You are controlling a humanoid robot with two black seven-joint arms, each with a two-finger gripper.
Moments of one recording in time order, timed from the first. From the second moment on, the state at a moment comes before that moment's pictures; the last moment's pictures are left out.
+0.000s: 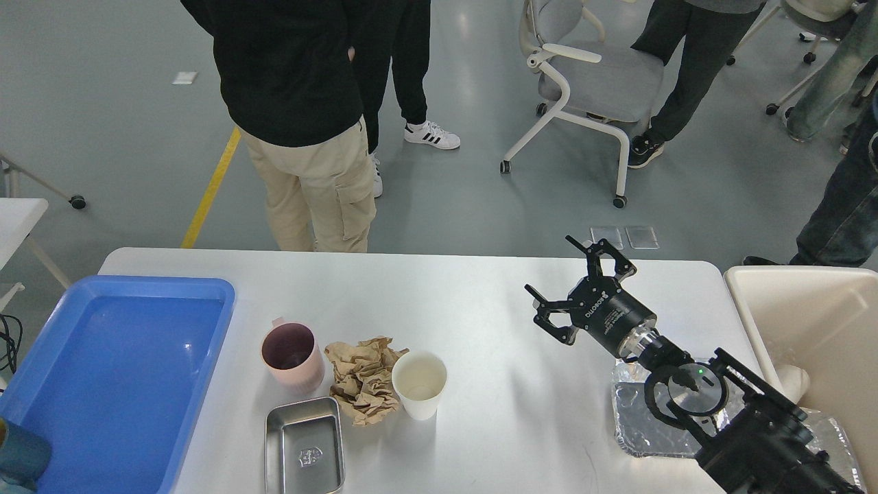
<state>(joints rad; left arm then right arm) 0.25 1.26 -1.35 -1.21 0.16 -0.47 -0.20 0.41 -0.17 1.00 0.89 0.00 0.51 -0.04</state>
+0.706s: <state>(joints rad) 0.10 1.21 -1.32 -1.16 0.78 -0.59 -0.16 0.42 -0.17 1.00 0.90 0.00 0.51 -0.04</state>
